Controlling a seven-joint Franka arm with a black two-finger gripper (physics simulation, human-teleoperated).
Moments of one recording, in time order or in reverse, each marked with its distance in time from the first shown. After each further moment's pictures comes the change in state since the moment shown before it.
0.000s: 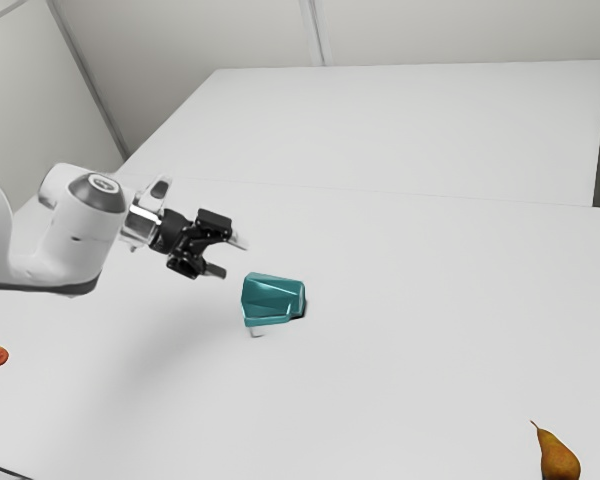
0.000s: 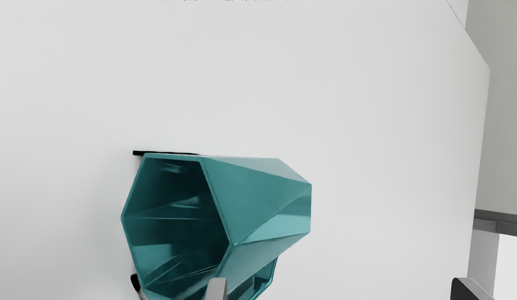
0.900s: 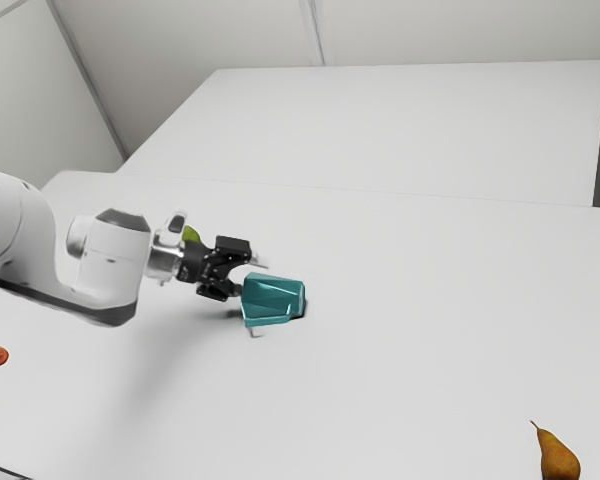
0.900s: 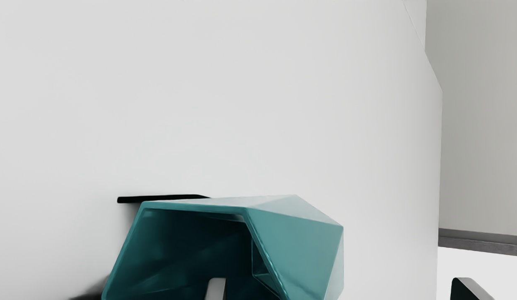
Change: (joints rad) arm -0.018 0.158 -0.001 -0.005 -0.342 -0.002 0.311
